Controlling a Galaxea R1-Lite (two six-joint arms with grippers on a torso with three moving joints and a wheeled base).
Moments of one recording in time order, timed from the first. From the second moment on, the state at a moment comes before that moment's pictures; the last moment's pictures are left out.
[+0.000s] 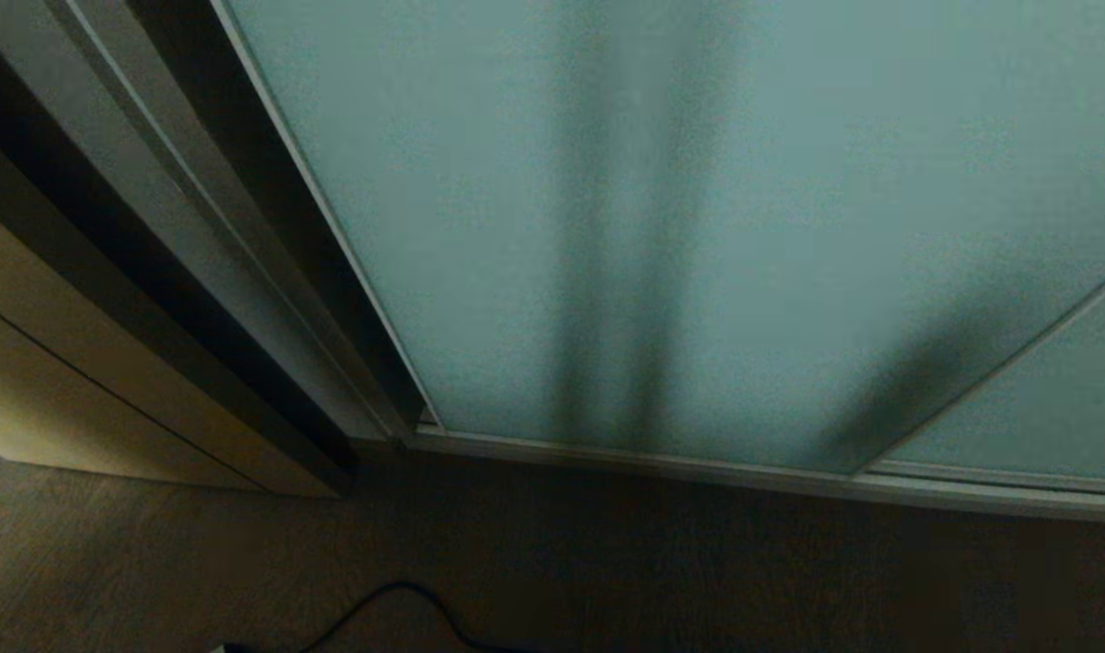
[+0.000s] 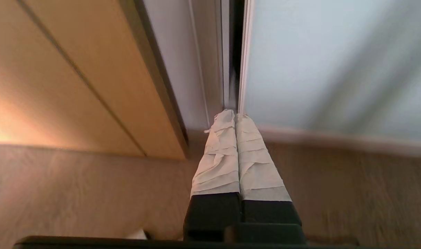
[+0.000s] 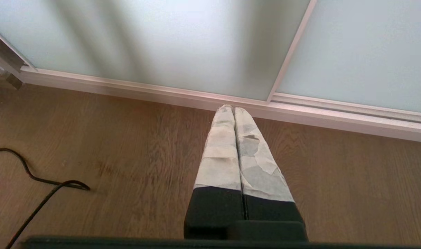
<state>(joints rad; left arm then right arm) -0.01 0.40 -0.35 -0.16 0.03 0.05 0.00 0.00 0.00 0.00 0.00 0.01</state>
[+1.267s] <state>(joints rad) 0.00 0.00 0.00 -0.01 -0.01 0.09 0.00 0.00 0.00 0.00 0.00 0.01</state>
